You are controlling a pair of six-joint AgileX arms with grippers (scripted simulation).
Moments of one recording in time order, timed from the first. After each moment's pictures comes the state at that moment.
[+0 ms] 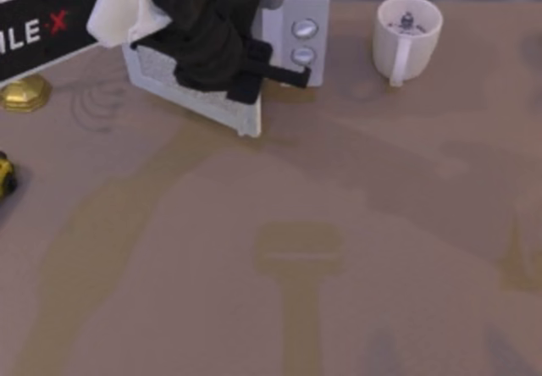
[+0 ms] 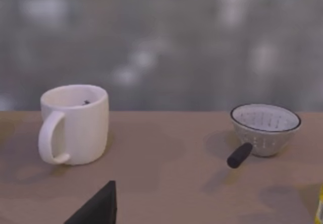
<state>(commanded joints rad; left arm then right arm) -0.55 1.90 1.57 -0.72 -0.08 -0.13 0.00 0.00 0.00 0.00 0.00 0.00</state>
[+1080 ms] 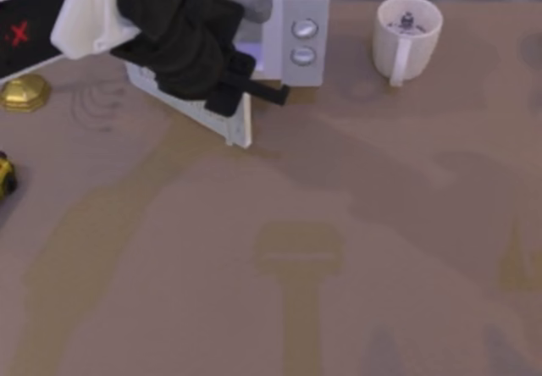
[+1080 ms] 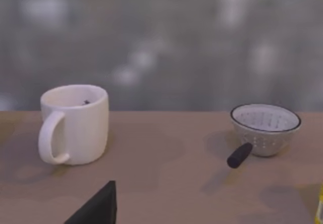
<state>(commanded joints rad) -0.51 1.82 1.47 -0.69 0.00 -0.01 0.00 0.00 0.00 0.00 0.00 0.00</state>
